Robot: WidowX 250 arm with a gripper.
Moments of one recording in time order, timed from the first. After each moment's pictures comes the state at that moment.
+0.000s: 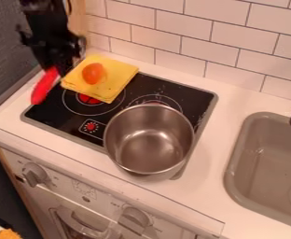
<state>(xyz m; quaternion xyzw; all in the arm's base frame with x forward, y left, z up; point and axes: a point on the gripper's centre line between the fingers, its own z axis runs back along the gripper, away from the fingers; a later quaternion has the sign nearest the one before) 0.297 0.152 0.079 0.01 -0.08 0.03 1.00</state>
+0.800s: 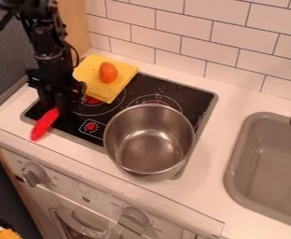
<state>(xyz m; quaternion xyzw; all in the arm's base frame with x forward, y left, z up) 0.280 0.157 0.012 0.03 0.00 0.03 1.00</state>
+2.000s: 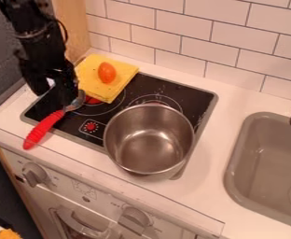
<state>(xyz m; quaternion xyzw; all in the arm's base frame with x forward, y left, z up) 0.266 0.139 0.062 -0.01 -0.06 -0.01 1.00</state>
